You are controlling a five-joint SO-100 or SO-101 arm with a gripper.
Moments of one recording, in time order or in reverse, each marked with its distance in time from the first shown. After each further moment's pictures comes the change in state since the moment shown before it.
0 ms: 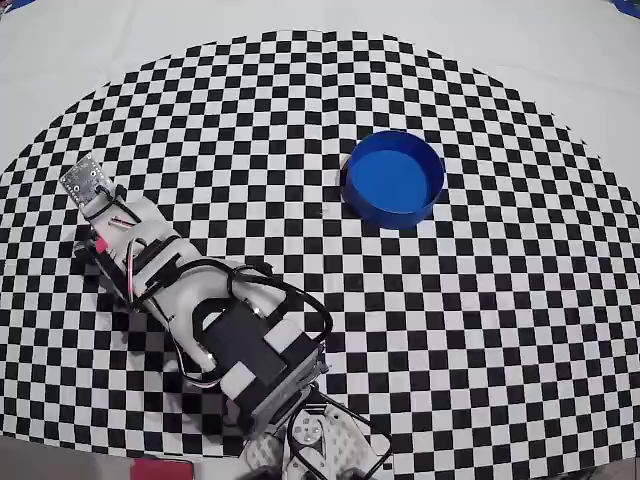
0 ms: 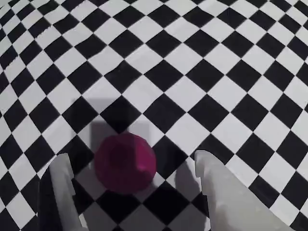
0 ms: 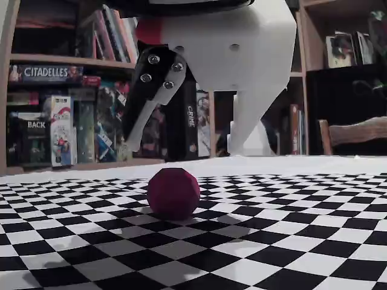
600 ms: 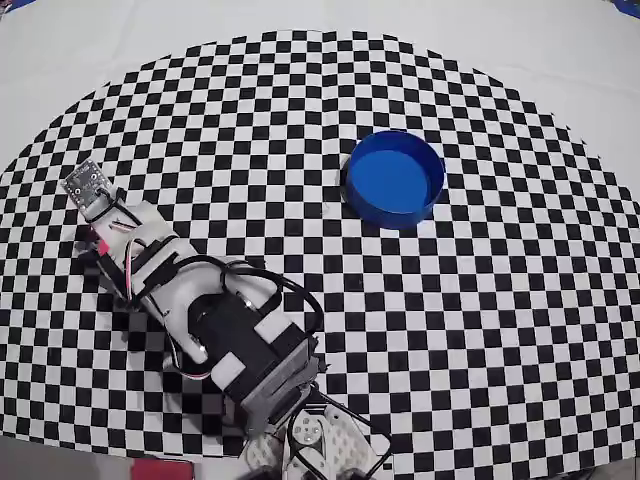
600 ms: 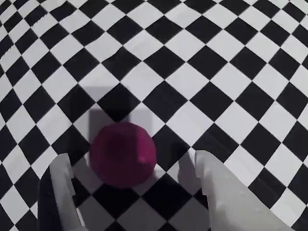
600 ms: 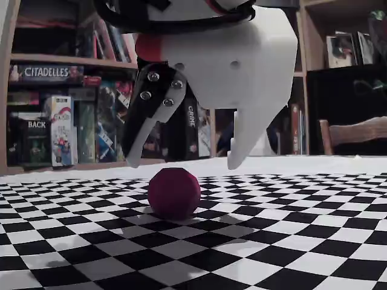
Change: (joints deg) arm 0.0 -2.9 -0.9 0.0 0.0
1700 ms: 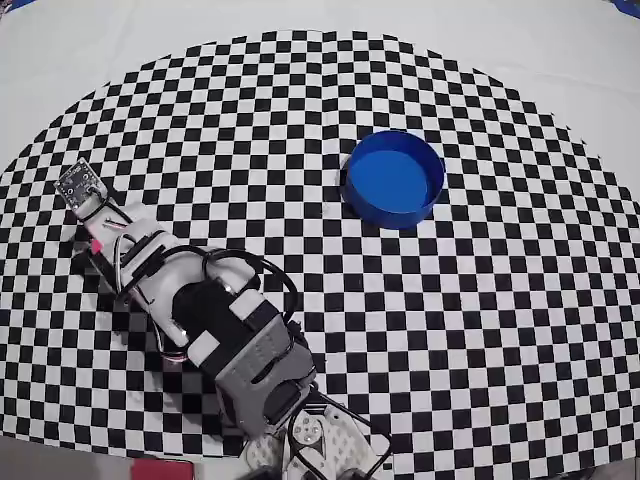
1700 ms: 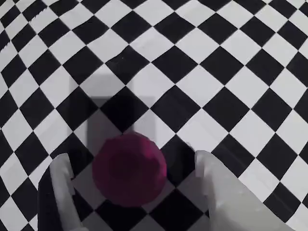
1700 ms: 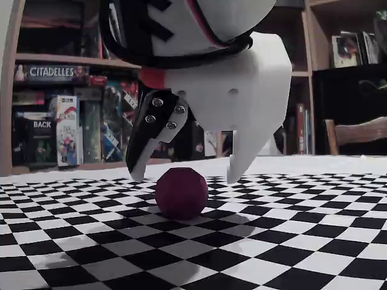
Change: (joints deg) arm -1.1 -8.1 -6.7 0.0 0.0
